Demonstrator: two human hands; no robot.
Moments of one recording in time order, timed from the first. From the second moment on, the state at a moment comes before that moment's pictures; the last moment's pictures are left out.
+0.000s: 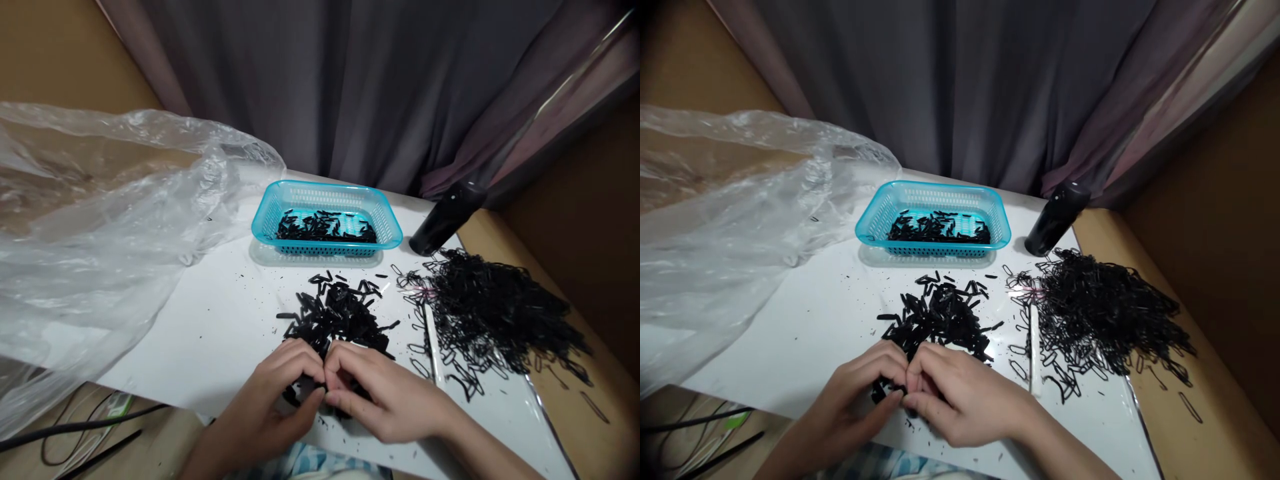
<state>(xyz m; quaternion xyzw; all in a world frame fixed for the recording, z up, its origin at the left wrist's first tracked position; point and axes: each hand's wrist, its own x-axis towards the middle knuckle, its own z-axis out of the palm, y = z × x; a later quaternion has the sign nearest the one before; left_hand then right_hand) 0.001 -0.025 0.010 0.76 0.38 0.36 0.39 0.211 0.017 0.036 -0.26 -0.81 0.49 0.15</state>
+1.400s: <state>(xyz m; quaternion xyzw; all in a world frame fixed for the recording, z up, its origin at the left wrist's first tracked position) 0.022 -0.028 0.009 0.48 0.54 0.51 0.46 0.202 0.024 0.017 -0.31 -0.47 0.79 0.24</state>
